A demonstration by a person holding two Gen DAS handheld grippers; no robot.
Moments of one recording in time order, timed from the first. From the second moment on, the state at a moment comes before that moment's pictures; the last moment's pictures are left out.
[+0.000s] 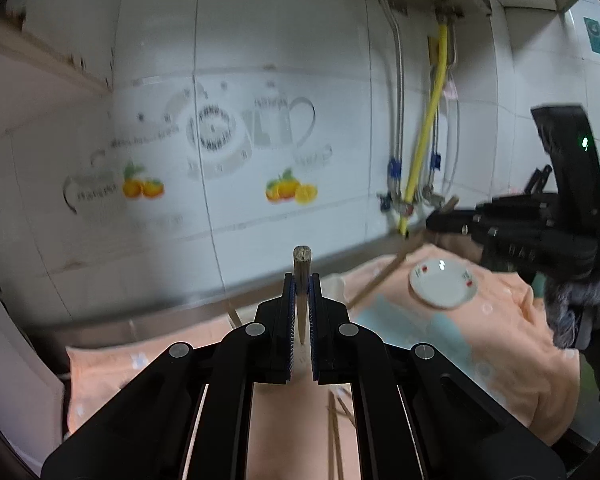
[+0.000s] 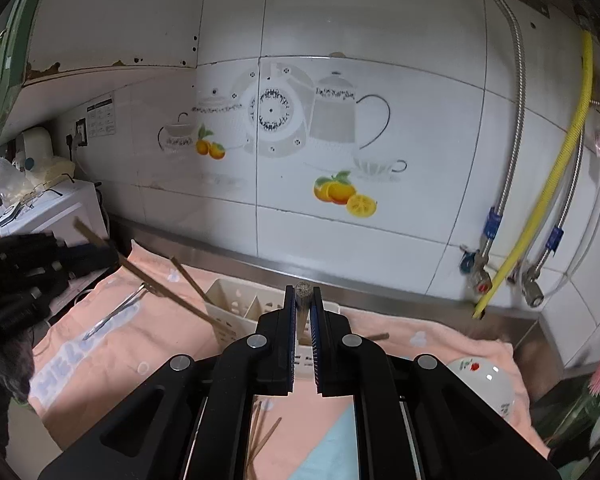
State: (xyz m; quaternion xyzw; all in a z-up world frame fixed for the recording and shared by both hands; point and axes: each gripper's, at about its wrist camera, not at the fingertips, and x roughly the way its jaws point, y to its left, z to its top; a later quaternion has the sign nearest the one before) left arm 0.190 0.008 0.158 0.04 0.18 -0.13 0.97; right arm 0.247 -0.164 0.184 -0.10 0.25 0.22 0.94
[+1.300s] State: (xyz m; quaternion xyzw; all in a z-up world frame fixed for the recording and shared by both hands) left arm 0.235 0.037 0.127 0.00 0.22 -0.07 0.97; right arm 0.282 -0.169 0.130 -0.07 0.29 0.19 0.93
